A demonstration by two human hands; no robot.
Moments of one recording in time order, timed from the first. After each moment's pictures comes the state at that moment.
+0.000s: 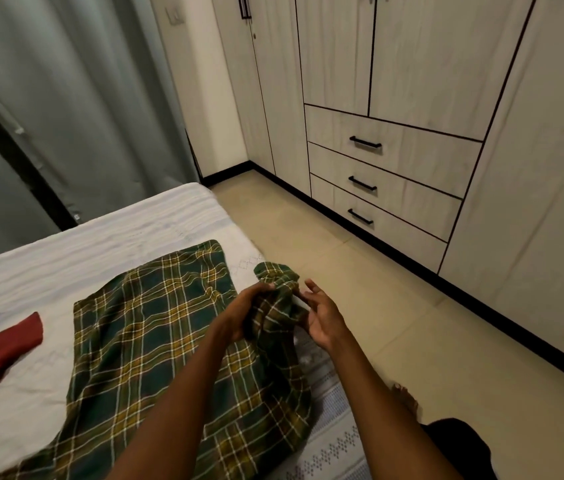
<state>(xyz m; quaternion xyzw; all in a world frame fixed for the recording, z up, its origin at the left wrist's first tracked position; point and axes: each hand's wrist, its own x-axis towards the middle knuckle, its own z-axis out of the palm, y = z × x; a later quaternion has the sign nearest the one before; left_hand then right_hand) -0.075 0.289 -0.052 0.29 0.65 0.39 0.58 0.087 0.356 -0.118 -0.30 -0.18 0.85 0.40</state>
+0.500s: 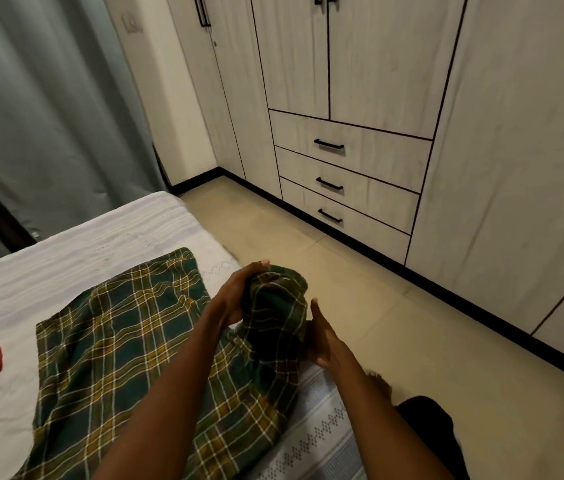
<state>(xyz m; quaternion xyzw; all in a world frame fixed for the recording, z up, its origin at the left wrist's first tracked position) -0.032 0.312 -0.019 0.39 0.55 0.41 0.61 0.139 0.346 -0.176 -0.37 -0.18 0.87 0.29</state>
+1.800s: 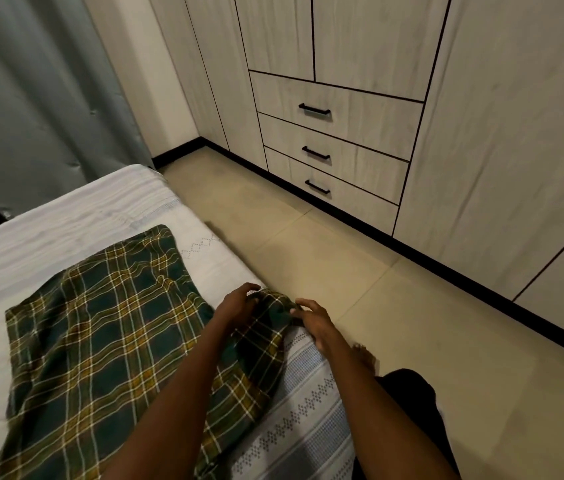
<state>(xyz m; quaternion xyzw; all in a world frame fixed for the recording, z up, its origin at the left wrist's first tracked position) -0.037 0.329 -0.144 0.58 0.74 0.10 0.31 0.161 0.351 -0.215 -0.58 -0.37 0.67 0.27</state>
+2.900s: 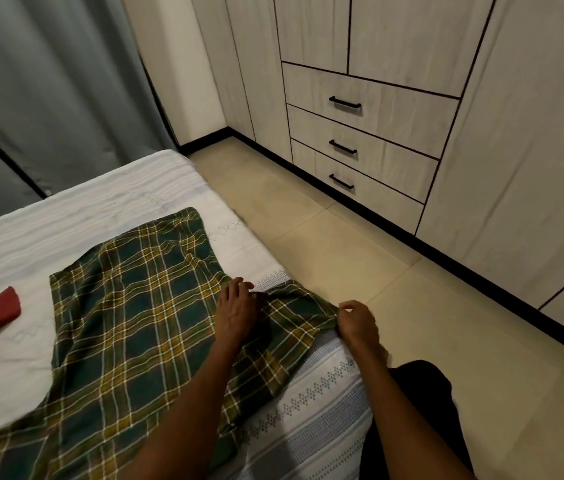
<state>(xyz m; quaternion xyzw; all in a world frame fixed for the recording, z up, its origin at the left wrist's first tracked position) -0.050 0.253 -0.166 0.58 0.80 0.12 0.06 0.192 0.308 -0.195 -0.74 -0.47 0.43 0.23</state>
